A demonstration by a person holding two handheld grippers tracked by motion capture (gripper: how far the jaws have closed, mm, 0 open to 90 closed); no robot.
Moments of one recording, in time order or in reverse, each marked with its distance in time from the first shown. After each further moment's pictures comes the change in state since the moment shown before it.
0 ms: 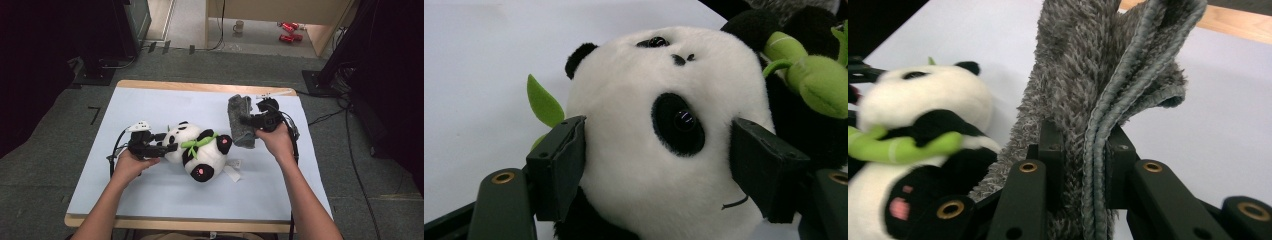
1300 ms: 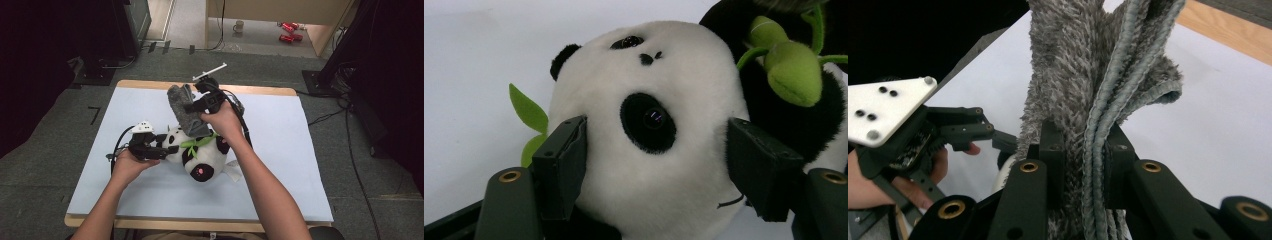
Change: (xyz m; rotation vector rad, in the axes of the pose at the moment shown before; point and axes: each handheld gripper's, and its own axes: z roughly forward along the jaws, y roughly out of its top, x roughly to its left) left arm -0.013 0.007 -0.004 0.050 0.015 0.076; right arm 0.123 0.087 0.071 0.116 0.181 -0.150
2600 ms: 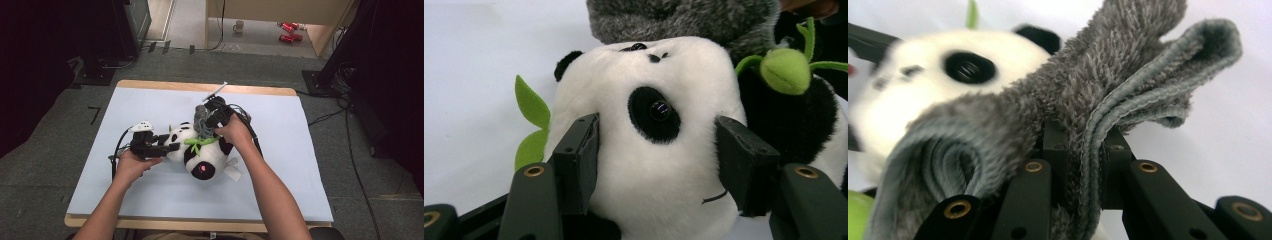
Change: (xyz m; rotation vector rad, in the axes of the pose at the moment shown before) left arm 0.003 -0.003 0.006 -0.035 -0.008 -0.077; right arm -0.053 -0.051 0.038 0.262 -0.130 0.016
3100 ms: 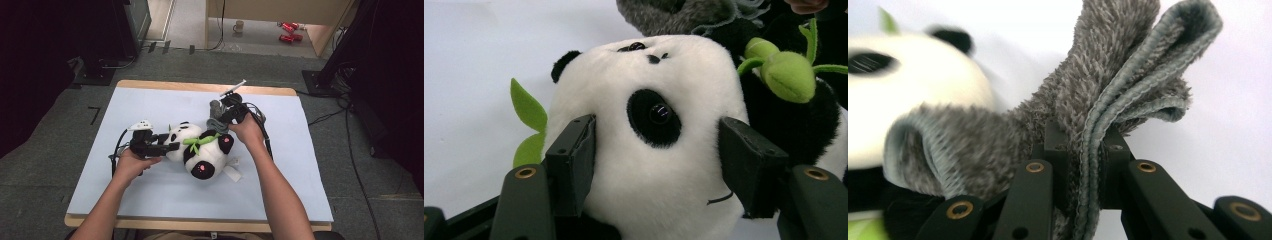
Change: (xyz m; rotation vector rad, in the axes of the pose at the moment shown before) left arm 0.007 0.001 0.001 -0.005 -0.032 -0.014; right arm -0.032 -0.017 -0.024 -0.091 -0.095 0.100
